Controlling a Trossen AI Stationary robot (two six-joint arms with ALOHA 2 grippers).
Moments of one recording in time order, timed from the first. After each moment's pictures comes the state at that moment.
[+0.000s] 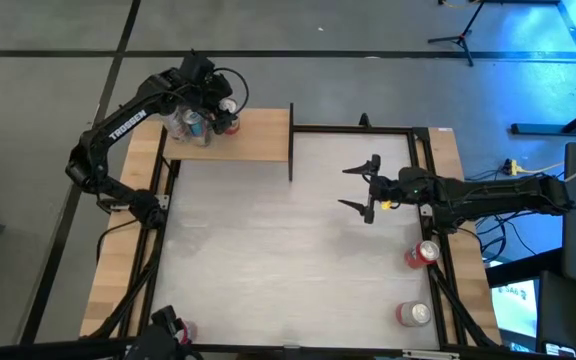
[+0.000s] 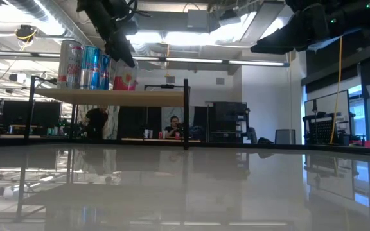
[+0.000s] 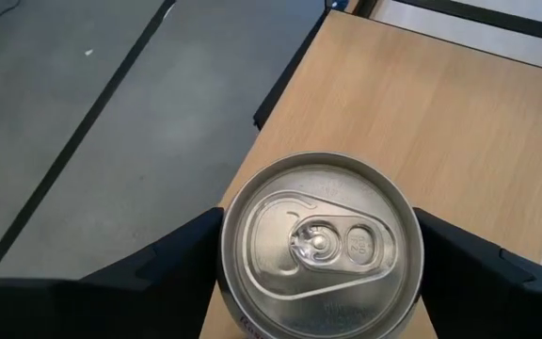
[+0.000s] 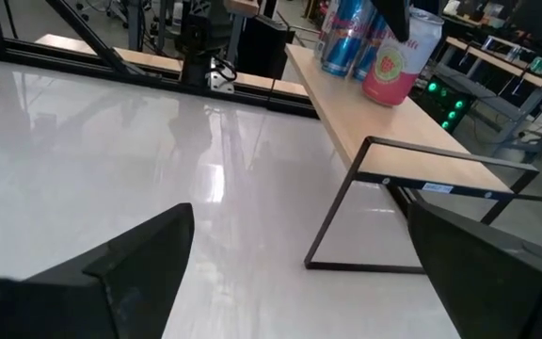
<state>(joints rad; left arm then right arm) 0.90 1.42 1.44 -0.87 0.12 0.40 -0.05 0.85 0.48 0.15 0.12 -0.24</state>
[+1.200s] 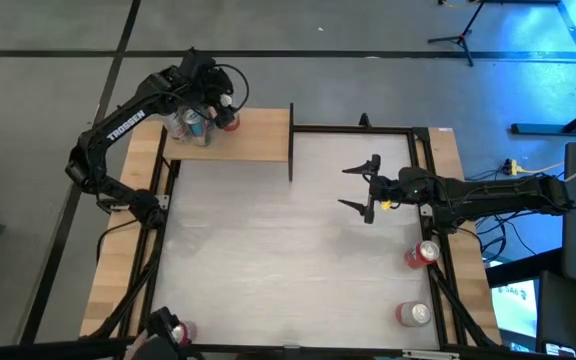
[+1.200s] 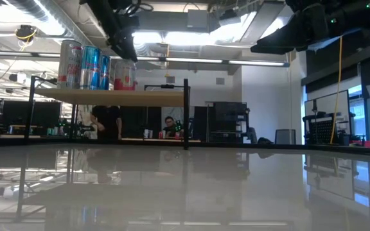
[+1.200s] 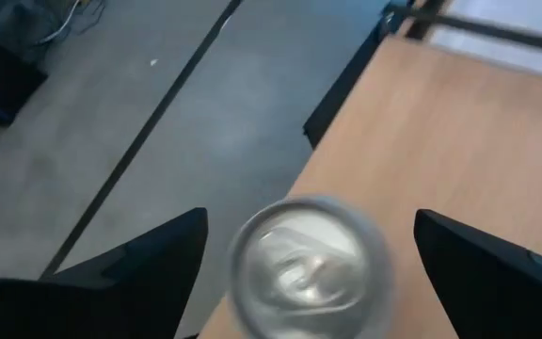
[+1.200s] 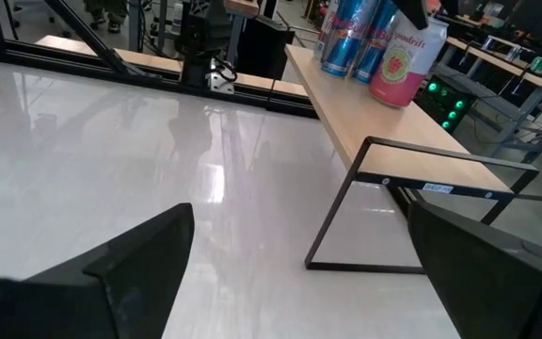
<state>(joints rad) 0.85 1.42 1.49 -0.85 -0.05 0.37 -0.05 0.85 0.48 0.16 0.12 -0.24</state>
